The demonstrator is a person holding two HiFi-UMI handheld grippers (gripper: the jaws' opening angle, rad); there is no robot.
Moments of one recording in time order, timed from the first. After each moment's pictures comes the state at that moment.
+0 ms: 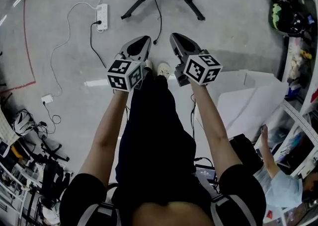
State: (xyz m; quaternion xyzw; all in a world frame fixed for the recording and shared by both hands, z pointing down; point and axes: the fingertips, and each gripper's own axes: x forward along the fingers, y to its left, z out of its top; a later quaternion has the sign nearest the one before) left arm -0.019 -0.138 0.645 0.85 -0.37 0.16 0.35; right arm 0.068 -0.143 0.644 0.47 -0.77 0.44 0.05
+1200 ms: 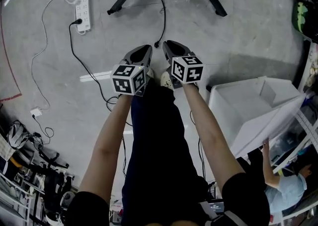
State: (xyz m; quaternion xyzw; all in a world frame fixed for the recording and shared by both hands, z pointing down) left arm -0.023 -0.118 0.998 0.79 -0.36 0.22 0.44; right arm 0.041 -0.120 1.034 0.47 -0.72 0.48 0.19
